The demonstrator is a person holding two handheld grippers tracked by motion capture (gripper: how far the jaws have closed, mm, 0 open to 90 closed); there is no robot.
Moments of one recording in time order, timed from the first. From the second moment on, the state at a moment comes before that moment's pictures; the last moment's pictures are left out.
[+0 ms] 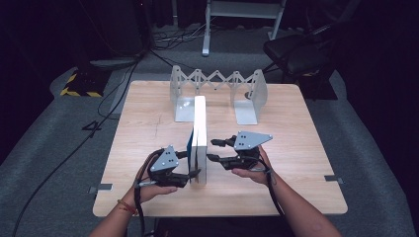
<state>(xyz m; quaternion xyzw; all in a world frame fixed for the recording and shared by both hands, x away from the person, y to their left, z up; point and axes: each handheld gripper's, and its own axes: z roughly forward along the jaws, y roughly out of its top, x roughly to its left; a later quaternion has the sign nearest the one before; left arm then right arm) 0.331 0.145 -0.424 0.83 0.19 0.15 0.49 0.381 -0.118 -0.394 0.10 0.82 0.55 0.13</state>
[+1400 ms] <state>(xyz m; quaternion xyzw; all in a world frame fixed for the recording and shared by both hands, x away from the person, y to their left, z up) 0.324 0.126 -0.442 0.78 0.27 0.22 0.51 0.414 -0.153 -0.383 0.19 0.81 0.52 0.19</state>
